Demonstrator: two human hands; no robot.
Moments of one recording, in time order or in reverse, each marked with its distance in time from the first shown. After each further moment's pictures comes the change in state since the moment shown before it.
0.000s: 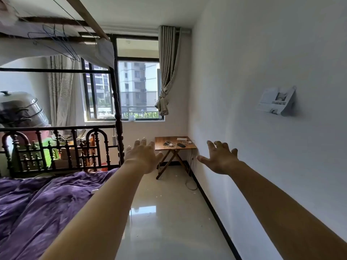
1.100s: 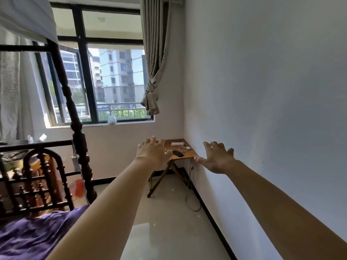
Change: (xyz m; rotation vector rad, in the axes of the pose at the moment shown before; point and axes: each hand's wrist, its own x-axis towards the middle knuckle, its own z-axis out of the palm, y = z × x) left_hand 0.545 -0.006 0.197 -0.031 -0.096 0.128; right_hand 0.541 0.028 0.165 -0.043 -0.058 0.051
